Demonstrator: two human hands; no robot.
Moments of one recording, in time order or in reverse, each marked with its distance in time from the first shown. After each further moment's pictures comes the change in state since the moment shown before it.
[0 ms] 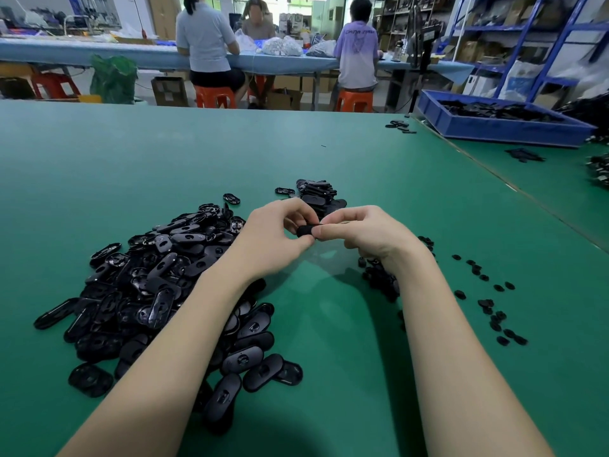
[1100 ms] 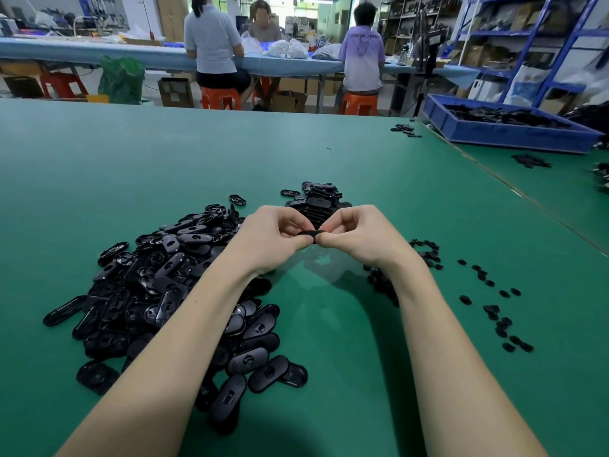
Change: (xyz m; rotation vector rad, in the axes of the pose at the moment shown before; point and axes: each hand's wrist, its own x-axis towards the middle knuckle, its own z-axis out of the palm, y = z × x) left_hand 0.003 -0.008 -0.005 -0.147 -0.033 -0.198; right_hand 0.011 0.008 0.011 -0.069 0.033 -0.193
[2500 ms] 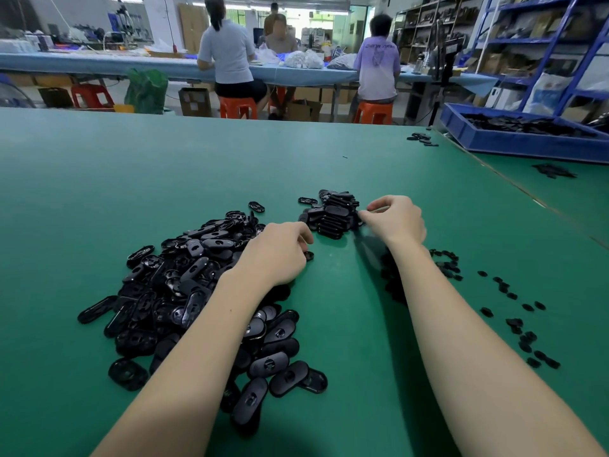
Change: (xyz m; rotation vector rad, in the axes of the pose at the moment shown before) left_hand -0.001 -0.009 -0.007 0.466 -0.045 -0.053; right_hand 0.062 0.017 -0.008 -0.237 0.491 0.233
